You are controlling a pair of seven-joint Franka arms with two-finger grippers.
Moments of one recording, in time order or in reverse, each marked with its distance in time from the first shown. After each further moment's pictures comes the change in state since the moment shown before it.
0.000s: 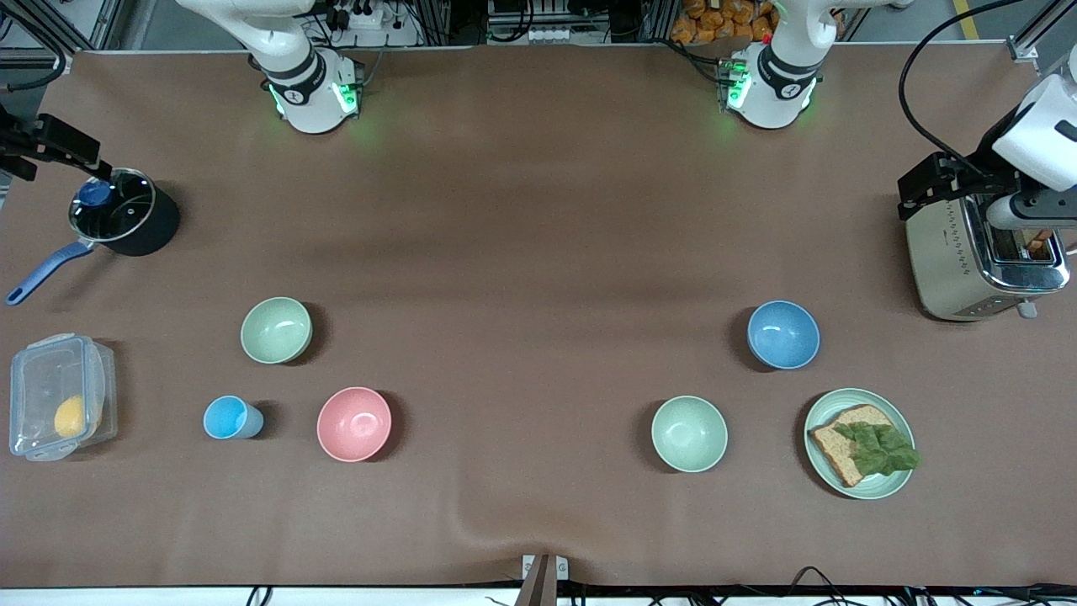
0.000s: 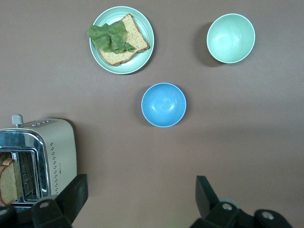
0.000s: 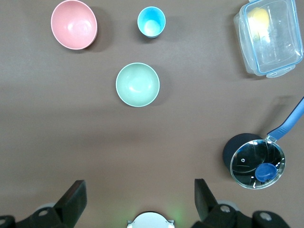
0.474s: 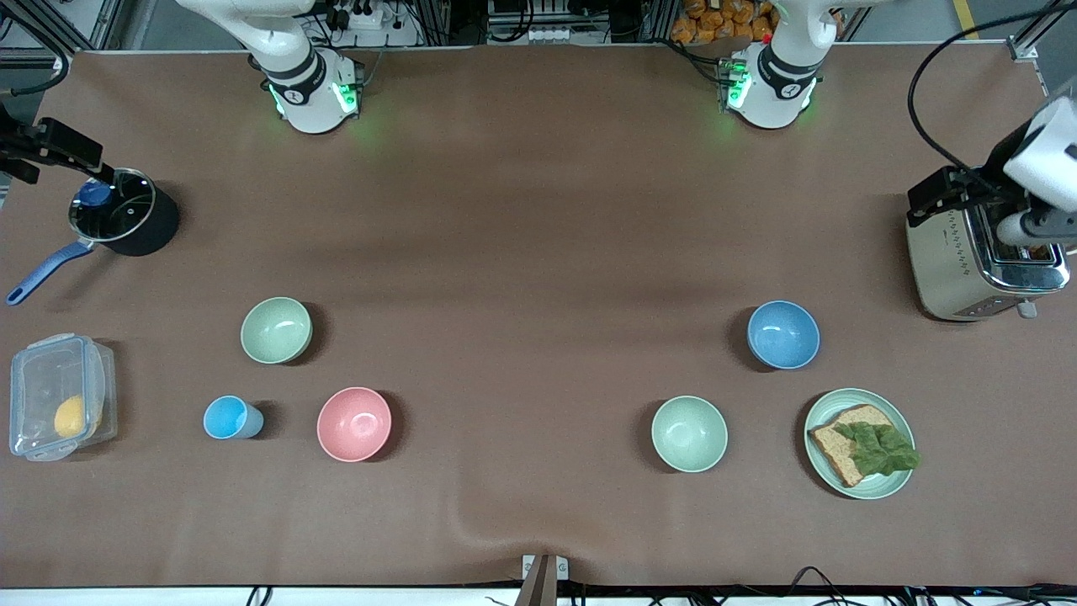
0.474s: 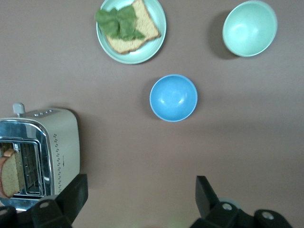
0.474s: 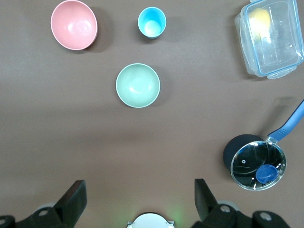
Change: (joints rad) left arm 0.040 0.055 0.008 -0.025 0.005 -0.011 0.004; right arm 0.001 0.009 0.002 -0.004 0.000 0.013 0.000
